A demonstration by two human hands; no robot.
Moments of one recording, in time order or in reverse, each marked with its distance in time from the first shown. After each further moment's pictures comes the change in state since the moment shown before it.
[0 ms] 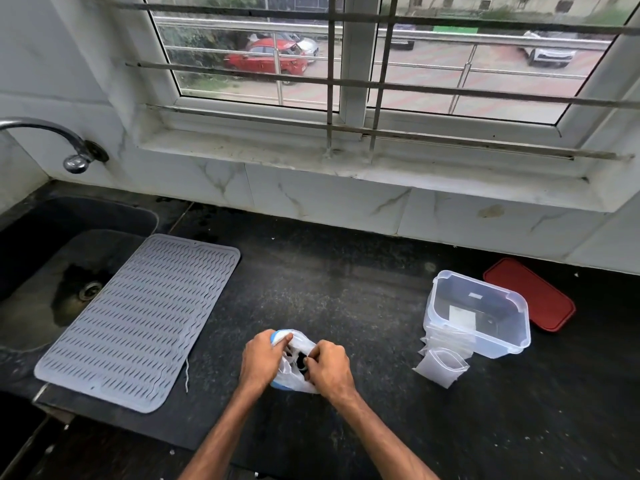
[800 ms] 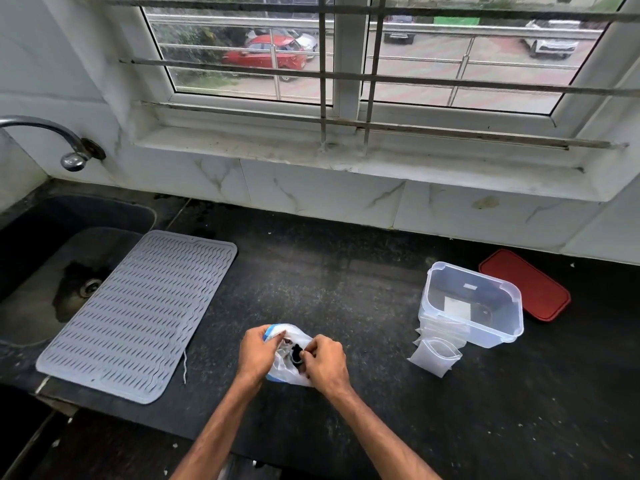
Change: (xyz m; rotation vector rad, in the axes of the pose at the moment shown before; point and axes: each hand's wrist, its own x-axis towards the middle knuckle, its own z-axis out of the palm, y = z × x) left_hand -0.009 -0.006 0.007 -0.385 0.001 -0.042; right_hand -0.001 0.015 0.009 0.099 0.019 -0.004
